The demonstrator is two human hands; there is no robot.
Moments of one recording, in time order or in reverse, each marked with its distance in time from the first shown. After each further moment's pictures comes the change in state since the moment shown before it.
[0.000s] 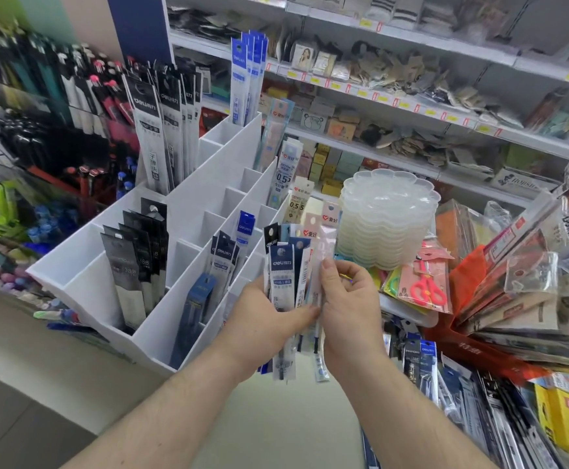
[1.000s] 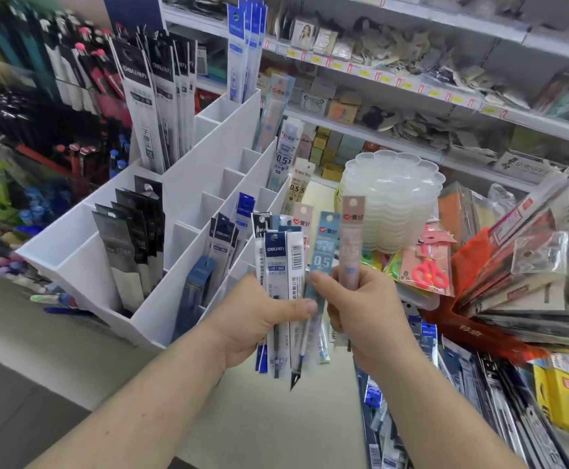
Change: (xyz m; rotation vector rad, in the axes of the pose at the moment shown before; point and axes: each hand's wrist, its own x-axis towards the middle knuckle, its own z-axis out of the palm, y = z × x) left_hand 0.008 -0.015 -0.015 -0.213 -0.231 -0.122; right_hand -0.014 -0.020 -0.030 -0.303 -0.236 0.001
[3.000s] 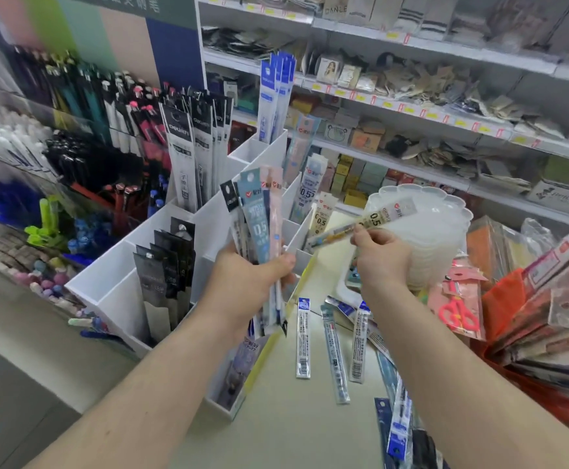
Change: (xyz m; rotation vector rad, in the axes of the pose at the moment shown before) left_hand 0.018 0.057 -0.015 0.021 0.498 0.215; right_hand 0.133 -0.015 0.012 -0.043 0.377 -0.111
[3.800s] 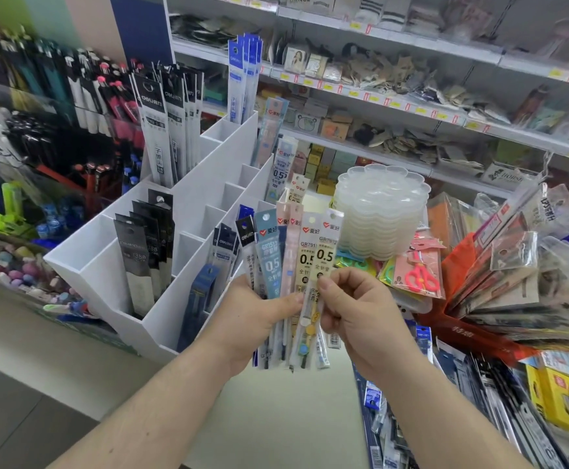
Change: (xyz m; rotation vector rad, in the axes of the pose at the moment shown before) left_hand -0.051 -0.042 0.000 0.024 -0.345 -0.088; right_hand -0.132 0.005 -0.068 0.247 -0.484 0.075
